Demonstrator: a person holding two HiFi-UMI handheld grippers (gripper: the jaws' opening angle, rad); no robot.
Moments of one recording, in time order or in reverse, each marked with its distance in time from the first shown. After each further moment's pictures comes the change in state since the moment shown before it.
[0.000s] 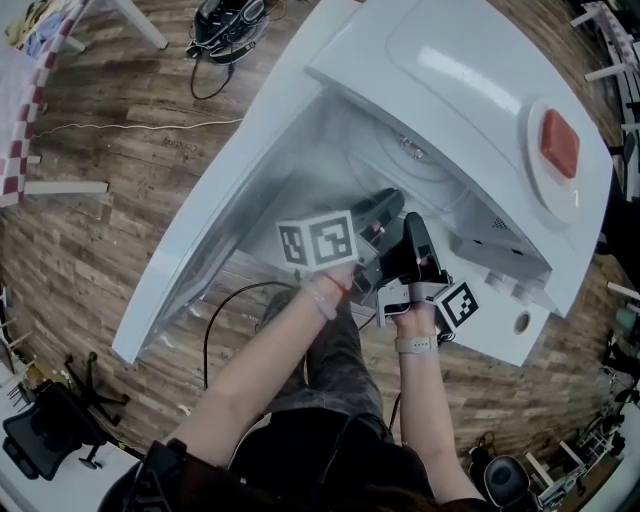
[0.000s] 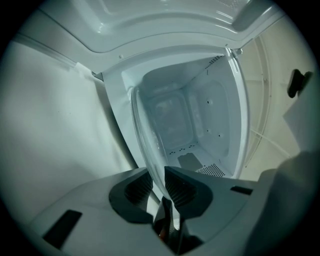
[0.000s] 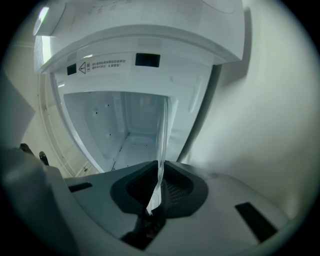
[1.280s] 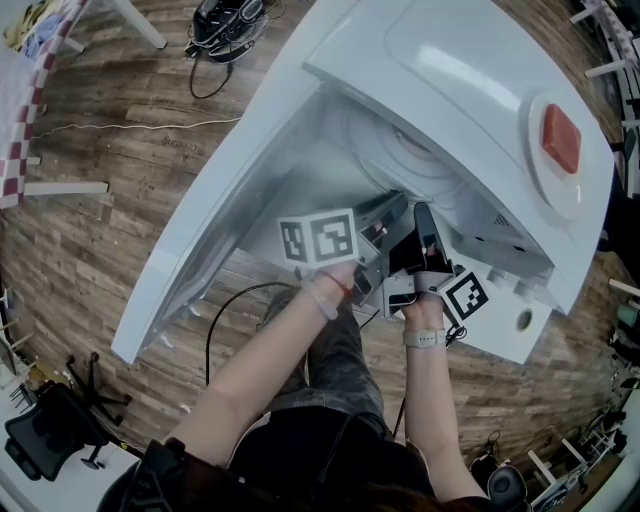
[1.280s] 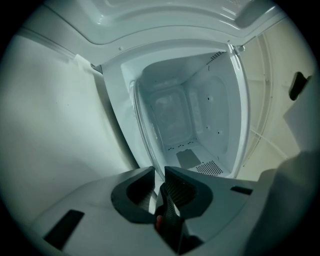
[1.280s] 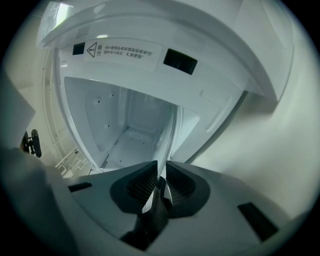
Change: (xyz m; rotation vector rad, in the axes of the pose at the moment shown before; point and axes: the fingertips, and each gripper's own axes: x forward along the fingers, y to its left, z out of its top) left arm 0.001 -0.003 -0.009 -0.013 0.052 -0.016; right arm 0.008 0.007 0.014 -0.196 0.018 -0.074
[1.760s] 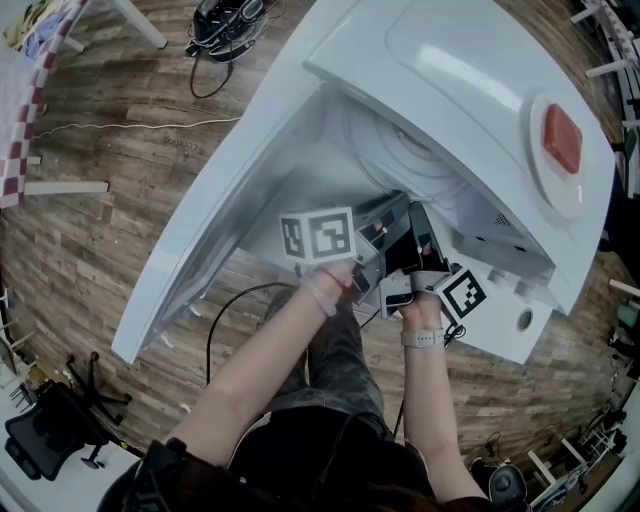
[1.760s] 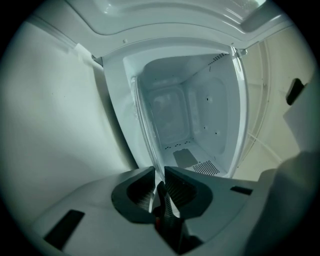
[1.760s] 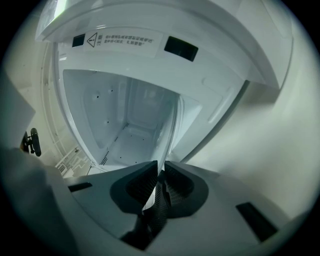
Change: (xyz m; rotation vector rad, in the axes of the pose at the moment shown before) left arm 0.003 -0.001 -0.002 -0.017 0.014 -0.058; right arm 0.004 0.001 -0.010 0.006 0.035 0.000
